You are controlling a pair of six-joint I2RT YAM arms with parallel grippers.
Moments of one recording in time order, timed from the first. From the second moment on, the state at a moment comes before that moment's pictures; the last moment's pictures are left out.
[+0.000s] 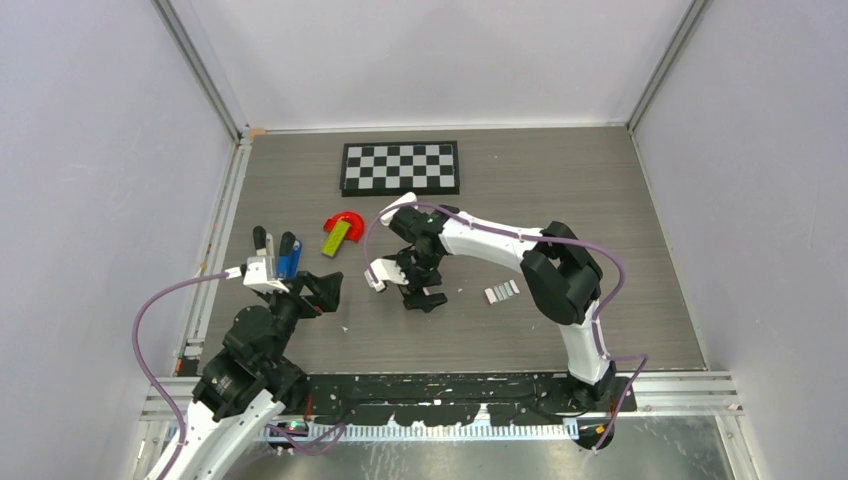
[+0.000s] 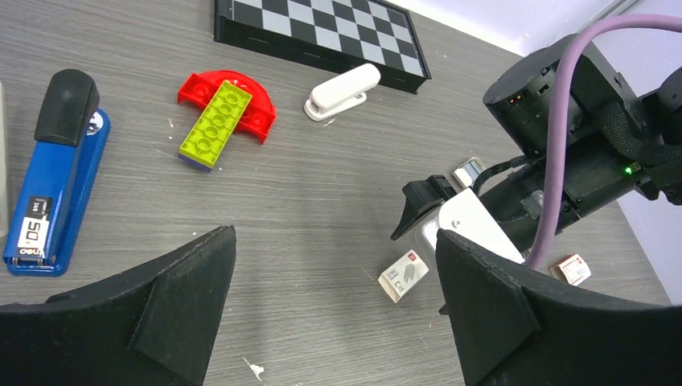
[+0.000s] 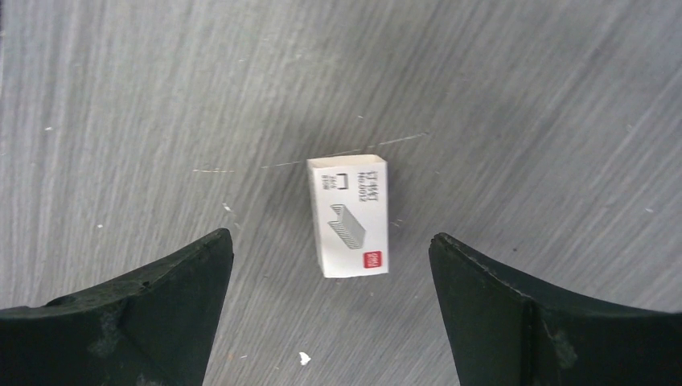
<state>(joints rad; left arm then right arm) -0.61 0.07 0.42 -0.49 -0.37 -0.53 0.89 2.04 1.55 -0.90 -0.45 -1.09</state>
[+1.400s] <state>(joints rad) -0.61 0.10 0.38 -0.50 -0.35 -0.56 0.91 1.93 1.30 -0.61 -0.33 -0.94</state>
